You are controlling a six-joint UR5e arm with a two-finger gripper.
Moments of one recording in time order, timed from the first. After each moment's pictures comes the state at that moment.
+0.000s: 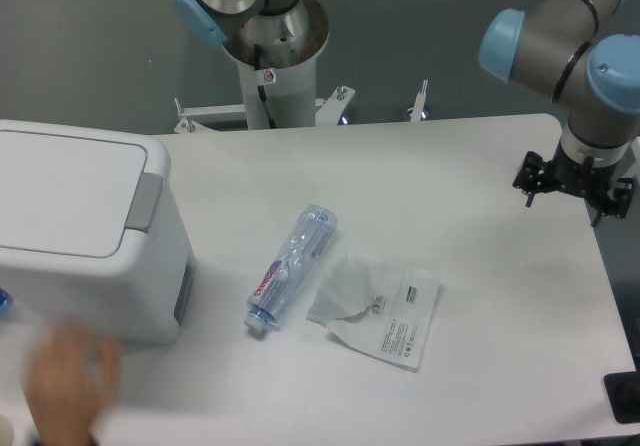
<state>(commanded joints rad) 2.86 -2.04 -1.41 -1.15 1.61 1.29</state>
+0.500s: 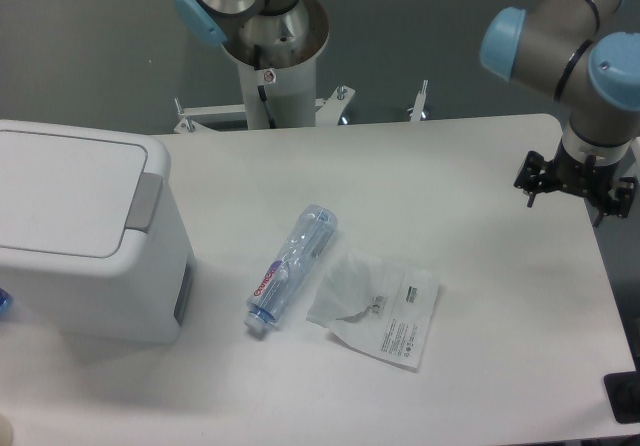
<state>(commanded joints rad) 2.85 -2.03 -1.38 -1.18 1.59 1.28</state>
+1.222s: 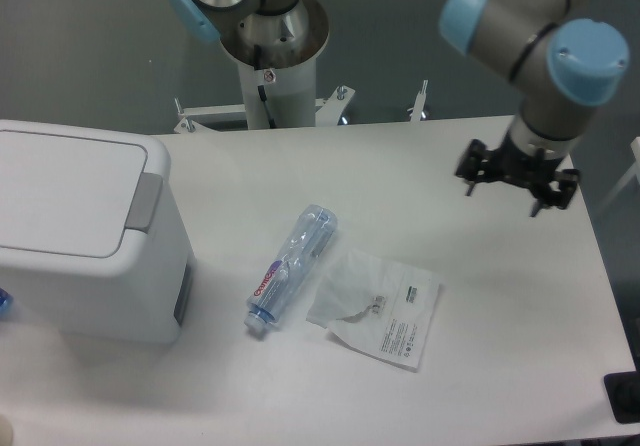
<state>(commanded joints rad) 2.70 -1.89 -1.41 -1.43 1.44 0.88</state>
